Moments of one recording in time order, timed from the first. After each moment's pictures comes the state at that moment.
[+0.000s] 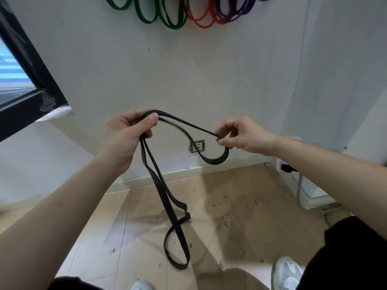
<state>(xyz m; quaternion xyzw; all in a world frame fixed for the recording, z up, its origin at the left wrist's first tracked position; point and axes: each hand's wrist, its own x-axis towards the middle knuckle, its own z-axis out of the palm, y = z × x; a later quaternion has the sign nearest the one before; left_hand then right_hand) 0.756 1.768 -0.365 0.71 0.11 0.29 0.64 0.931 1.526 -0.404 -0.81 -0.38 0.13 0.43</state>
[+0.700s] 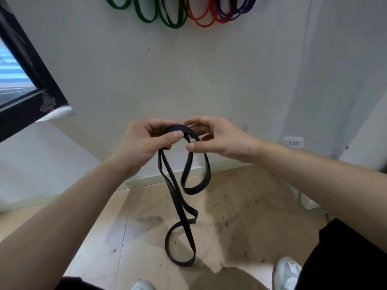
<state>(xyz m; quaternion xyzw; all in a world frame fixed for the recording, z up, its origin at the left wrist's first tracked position) 0.754 1.745 -0.366 0.80 0.01 0.18 0.57 0.877 1.561 -0.383 -0.72 -0.45 0.19 0.50</state>
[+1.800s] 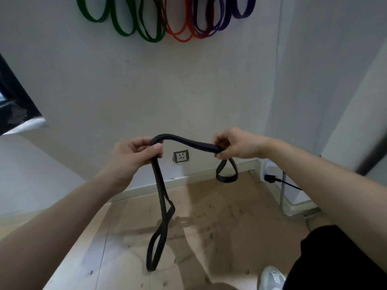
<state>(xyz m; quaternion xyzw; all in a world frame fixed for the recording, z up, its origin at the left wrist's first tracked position) 0.781 1.747 -0.395 0.73 0.08 0.16 0.66 0.955 1.496 -0.387 -0.86 -0.39 0.18 0.29</state>
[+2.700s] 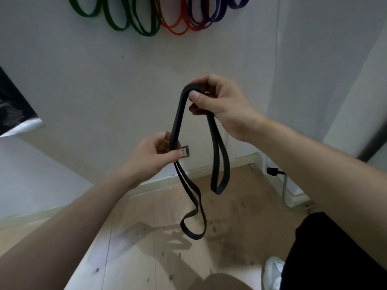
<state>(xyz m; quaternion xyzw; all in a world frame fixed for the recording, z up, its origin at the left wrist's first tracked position) 0.793 1.718 -0.390 0.85 0.03 0.10 0.52 0.897 1.534 -0.326 -0.63 -0.39 0.06 0.66</state>
